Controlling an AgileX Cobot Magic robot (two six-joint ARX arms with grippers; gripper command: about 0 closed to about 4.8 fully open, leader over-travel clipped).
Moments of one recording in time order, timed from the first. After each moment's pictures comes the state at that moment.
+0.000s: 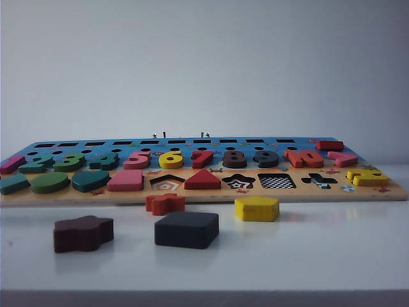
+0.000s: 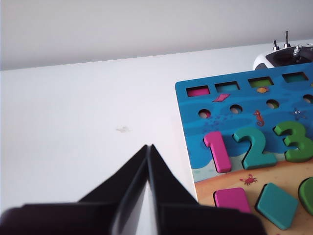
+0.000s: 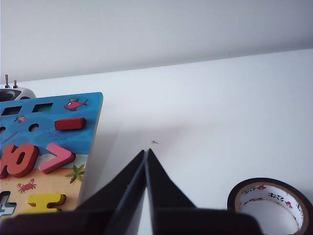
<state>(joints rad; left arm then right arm) -0.10 0.00 0.01 -0.09 -0.05 0.08 0.07 0.00 0.01 -0.06 -0.03 0.11</state>
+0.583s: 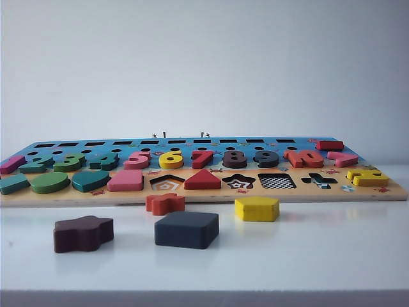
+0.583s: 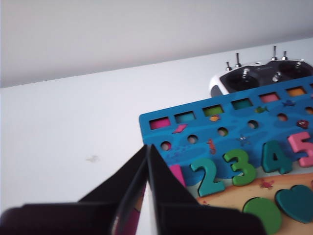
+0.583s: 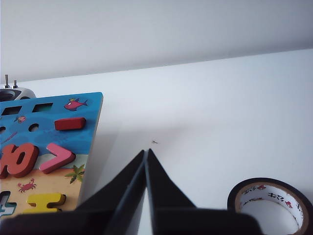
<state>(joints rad) -0.17 0.22 0.25 -0.18 0.02 0.10 0.07 0.00 0.01 -0.06 -0.03 0.11</state>
